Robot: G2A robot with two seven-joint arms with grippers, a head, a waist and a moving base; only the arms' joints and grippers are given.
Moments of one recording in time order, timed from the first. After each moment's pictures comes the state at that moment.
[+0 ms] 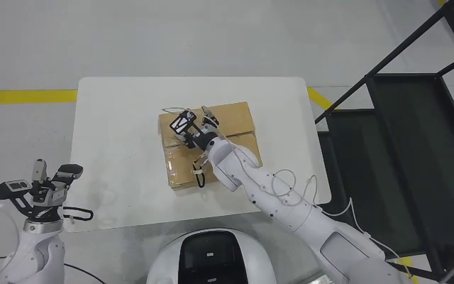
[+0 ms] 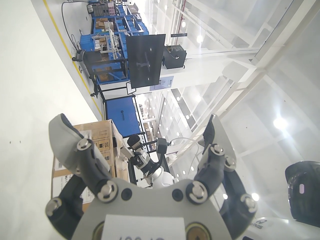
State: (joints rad) left arm 1.71 -1.17 -1.84 -1.51 -0.60 -0.65 -0.58; right arm -0.92 -1.42 0.73 -1.42 -1.43 0.13 0.45
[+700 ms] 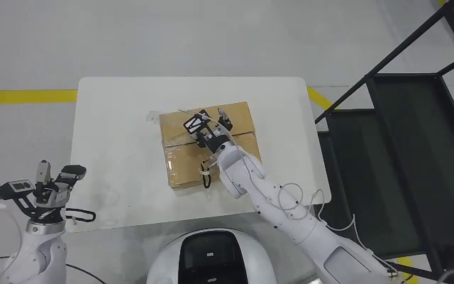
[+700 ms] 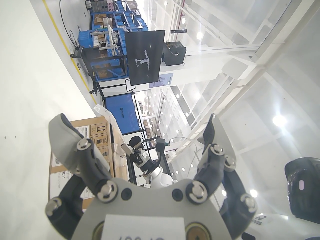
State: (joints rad) left arm 1.72 -1.17 -1.83 -1.53 -0.59 -0.65 -0.59; right arm -1.07 -1.41 0.84 -1.54 -1.57 0.21 0.46
